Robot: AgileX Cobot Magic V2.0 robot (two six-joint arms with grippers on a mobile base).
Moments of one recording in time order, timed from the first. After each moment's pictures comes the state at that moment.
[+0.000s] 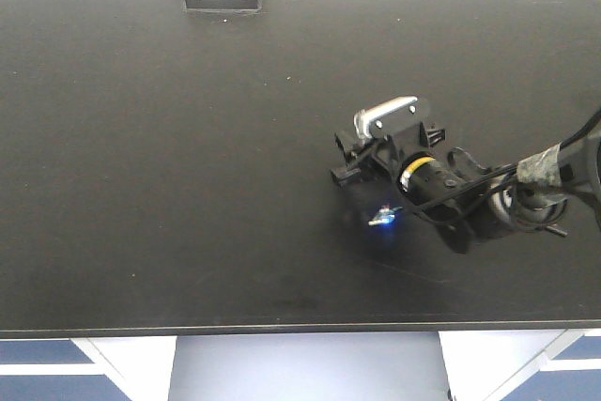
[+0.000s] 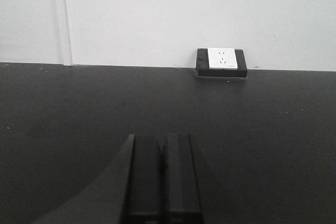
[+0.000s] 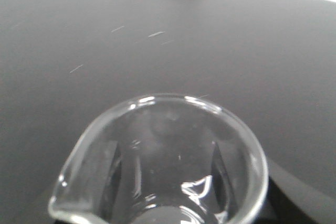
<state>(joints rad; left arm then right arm) 0.01 -0.01 0.03 0.15 0.11 -0.26 0.34 2.13 -0.81 -0.24 -0.91 0.00</state>
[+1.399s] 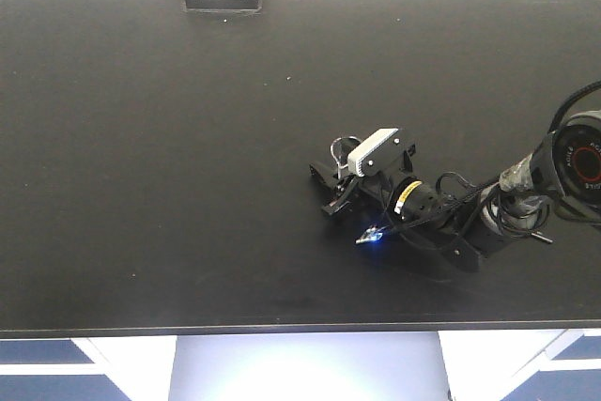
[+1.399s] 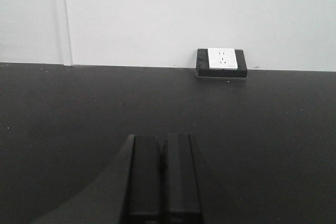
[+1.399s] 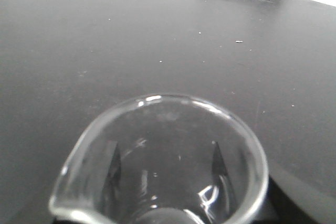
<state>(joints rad) 0.01 -0.01 0.03 0.15 0.11 -0.26 0.33 2.26 -0.82 -0.42 -1.12 0.02</state>
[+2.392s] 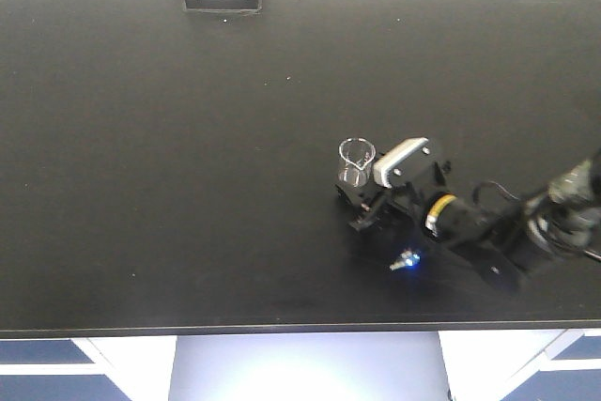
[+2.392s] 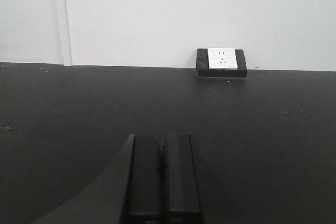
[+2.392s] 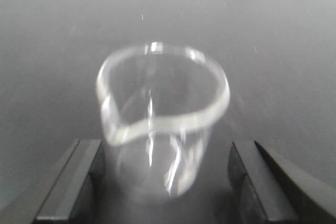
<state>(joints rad) 0.01 -0.01 0.03 0.15 0.11 -0.26 0.29 2.07 -0.59 -0.37 -1.02 0.00</state>
